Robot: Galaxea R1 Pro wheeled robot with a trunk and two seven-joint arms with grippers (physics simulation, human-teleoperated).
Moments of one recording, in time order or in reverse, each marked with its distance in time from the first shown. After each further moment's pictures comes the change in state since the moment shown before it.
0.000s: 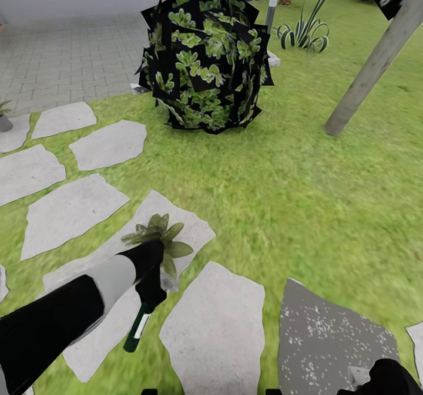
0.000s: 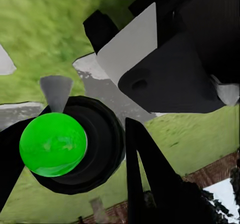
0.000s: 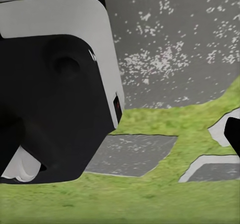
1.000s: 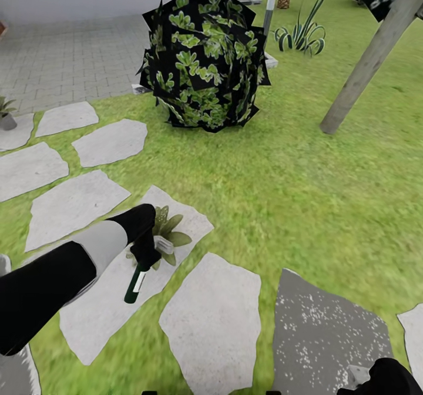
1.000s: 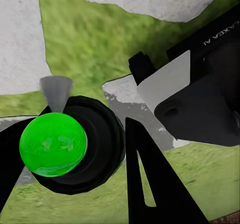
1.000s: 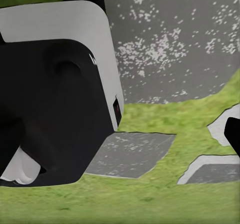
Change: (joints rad) left arm -0.192 0.045 0.003 -0.003 -0.001 -0.001 -0.004; right arm 0.000 0.000 0.003 -0.007 0.000 0.000 0.000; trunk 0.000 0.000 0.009
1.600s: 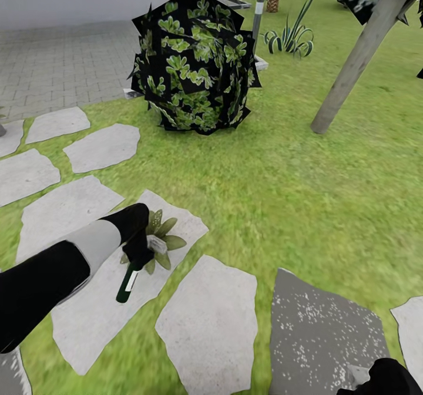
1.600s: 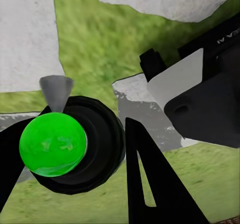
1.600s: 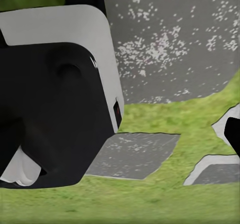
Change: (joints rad) left arm -0.004 0.037 -0.008 0.001 -0.006 -0.001 0.002; right arm 0.000 0.000 0.000 0.002 0.002 0.000 0.000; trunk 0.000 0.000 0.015
